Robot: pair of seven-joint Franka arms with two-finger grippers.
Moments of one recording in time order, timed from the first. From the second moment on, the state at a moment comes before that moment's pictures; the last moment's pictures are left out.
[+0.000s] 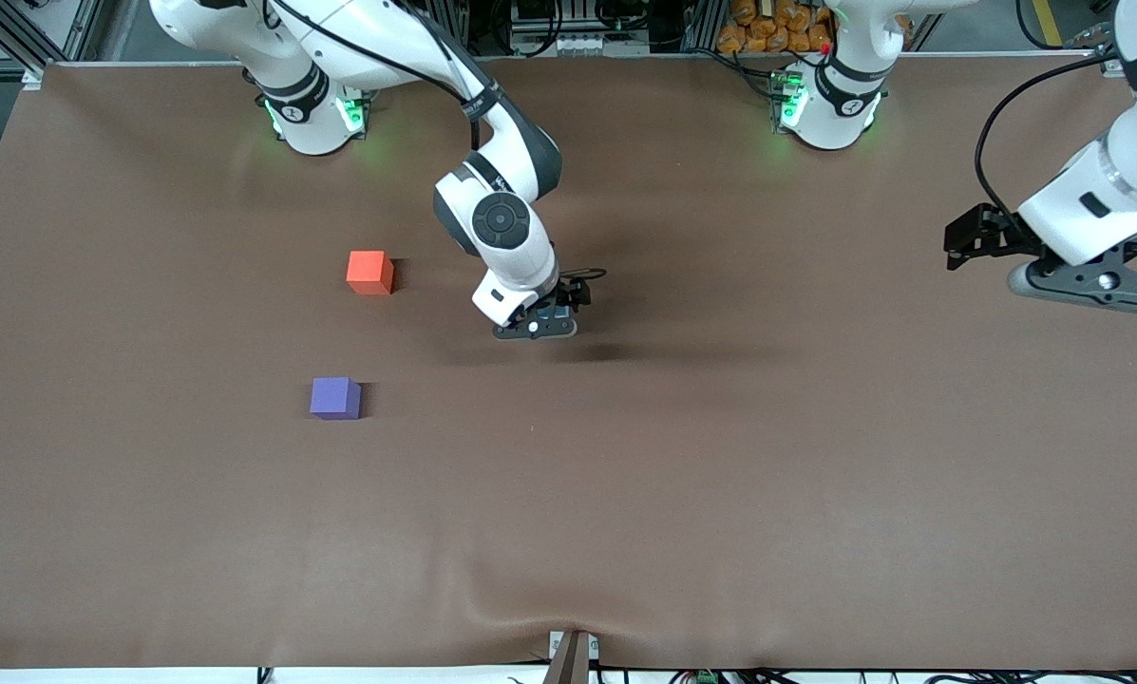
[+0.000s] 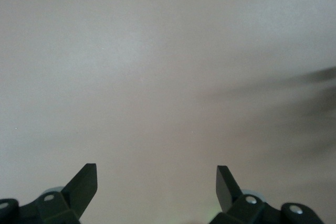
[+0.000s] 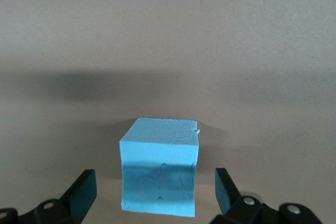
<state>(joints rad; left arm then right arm) 0.00 0.08 -0.15 -1.49 0.07 1.52 0.06 0.76 0.58 0.03 -1.78 0.17 2.37 0.63</state>
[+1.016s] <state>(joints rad) -0.05 0.03 -0.03 -1.49 0.01 1.47 0.00 0.71 0.50 -0.01 -1.75 0.14 2.20 0.71</state>
